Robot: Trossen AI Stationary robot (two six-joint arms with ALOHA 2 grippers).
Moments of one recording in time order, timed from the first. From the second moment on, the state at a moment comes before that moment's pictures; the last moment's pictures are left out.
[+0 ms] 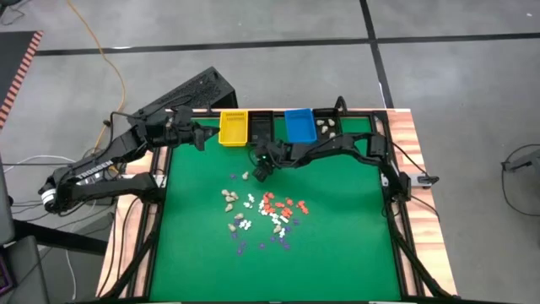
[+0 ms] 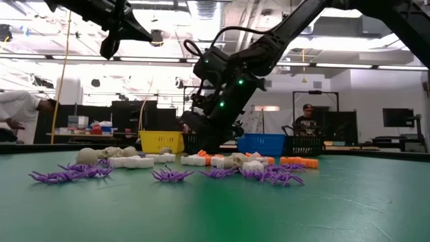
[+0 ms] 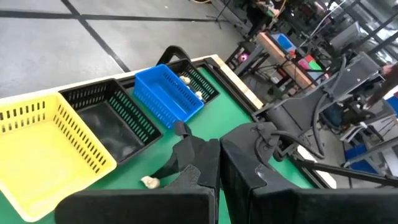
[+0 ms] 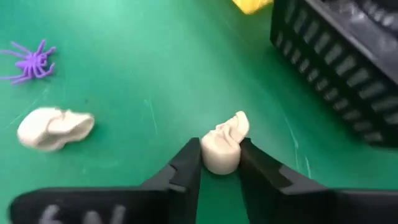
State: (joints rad) left arm 0.58 0.77 0.76 -0.20 0.17 -0.61; right arm -0.21 2.11 1.39 -0.18 0.21 0.32
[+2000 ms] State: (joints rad) left arm 0.58 0.77 0.76 -0.23 0.02 -0.61; right arm -0.37 1.63 1.09 0.01 -0.29 0.05
